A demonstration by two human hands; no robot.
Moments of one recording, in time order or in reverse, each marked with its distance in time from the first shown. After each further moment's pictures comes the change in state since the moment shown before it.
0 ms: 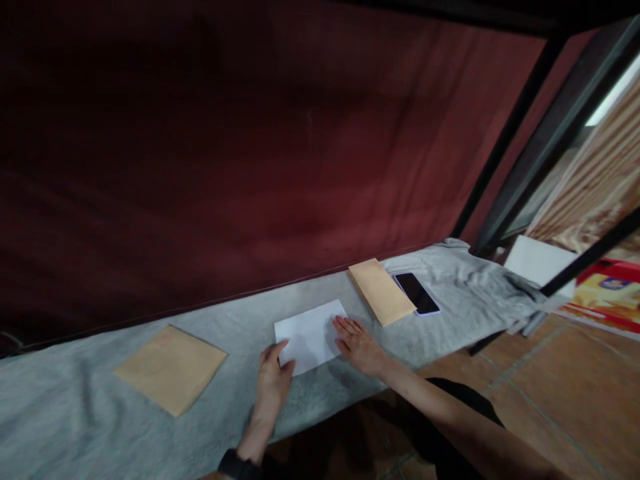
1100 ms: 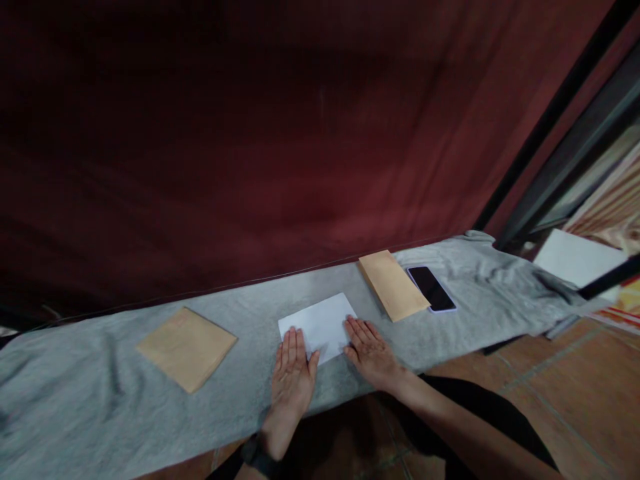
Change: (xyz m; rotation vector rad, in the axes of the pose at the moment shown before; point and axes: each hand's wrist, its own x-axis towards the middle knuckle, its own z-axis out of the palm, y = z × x) left_hand -0.044 0.016 0.020 0.912 -0.162 0.282; right_hand -0.032 0.000 0.023 -0.134 0.129 -0.034
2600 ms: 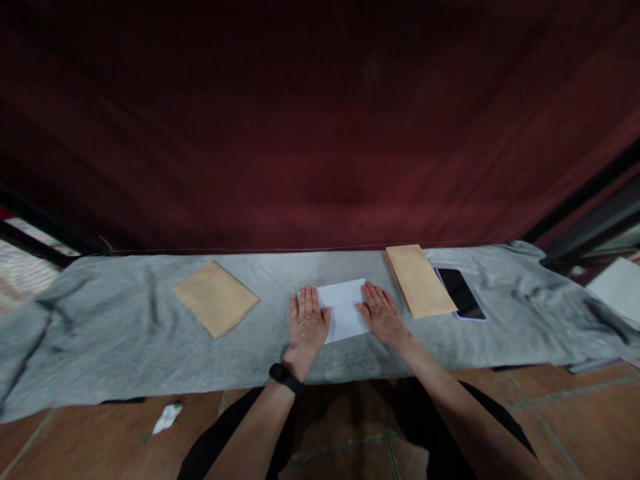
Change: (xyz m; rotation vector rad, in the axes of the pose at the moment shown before) left_hand 0.043 0.009 -0.009 0.038 -0.024 -0.104; right_hand 0.054 0.031 0.015 -0.069 -0.057 0.035
